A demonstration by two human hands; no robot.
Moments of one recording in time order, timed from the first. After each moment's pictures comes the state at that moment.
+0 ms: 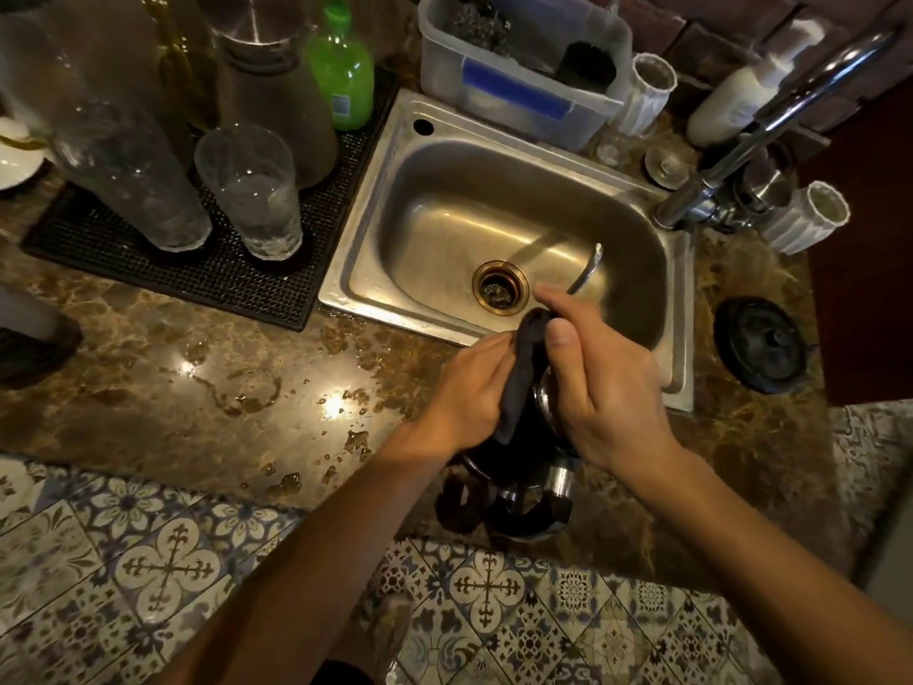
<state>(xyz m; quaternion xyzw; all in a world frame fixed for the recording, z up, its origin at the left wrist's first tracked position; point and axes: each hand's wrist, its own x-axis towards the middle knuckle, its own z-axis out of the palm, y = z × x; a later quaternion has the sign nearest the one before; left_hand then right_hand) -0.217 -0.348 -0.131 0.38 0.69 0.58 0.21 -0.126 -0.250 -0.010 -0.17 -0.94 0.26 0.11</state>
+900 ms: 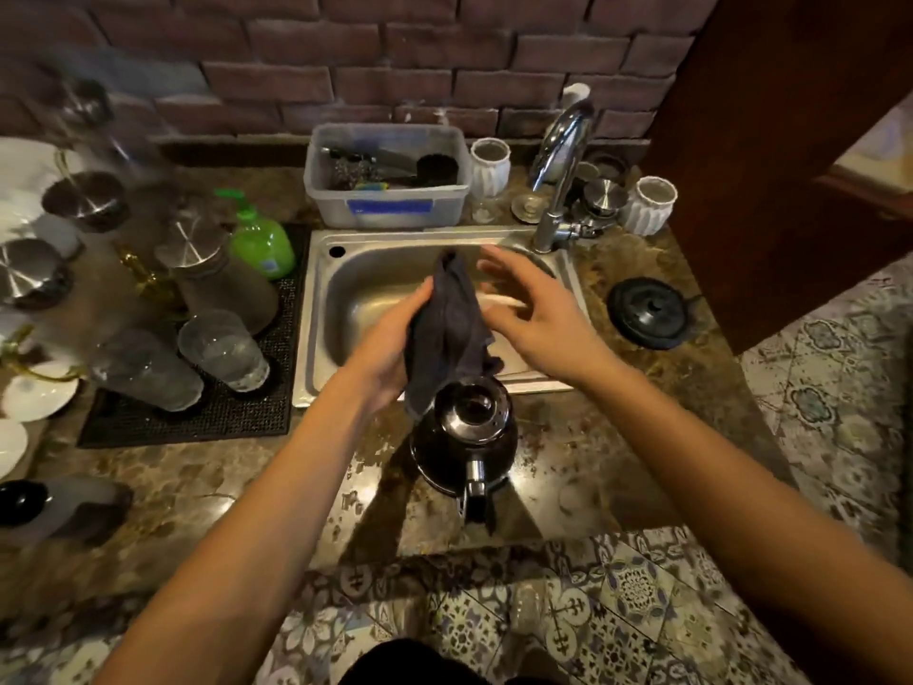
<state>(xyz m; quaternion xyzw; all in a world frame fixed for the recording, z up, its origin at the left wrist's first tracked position) -0.254 -0.318 0.044 0.08 0.46 0.68 0.56 -0.111 -0.194 0.080 -0.24 -0.82 0.48 0.17</state>
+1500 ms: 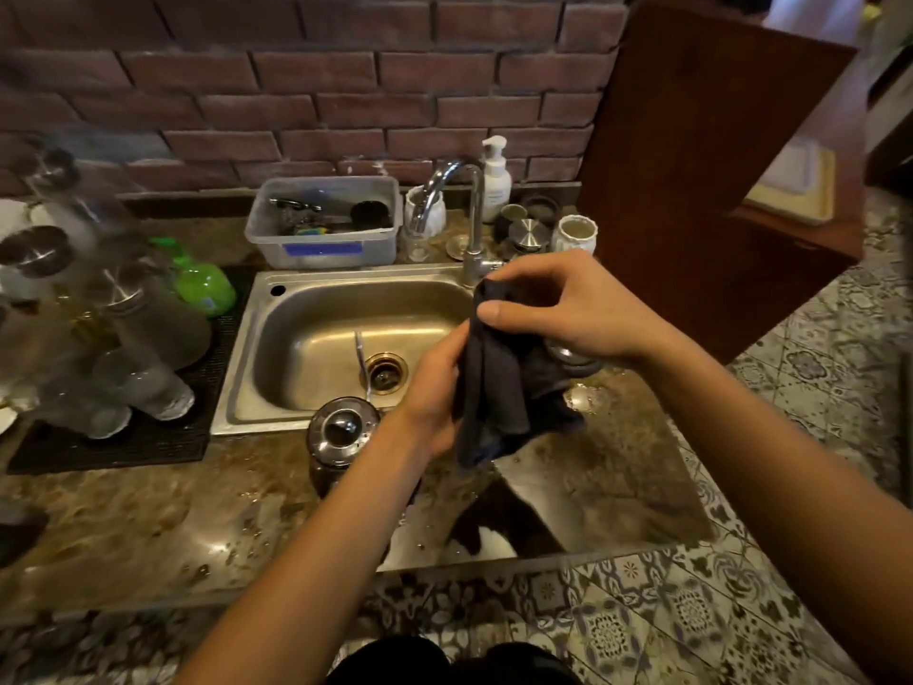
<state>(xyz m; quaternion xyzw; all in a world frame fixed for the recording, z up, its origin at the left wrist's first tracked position) -0.063 -0.217 0.100 0.13 0.30 0.70 0.64 0.033 -0.082 0.175 -0.15 -0.84 0.50 0.13</state>
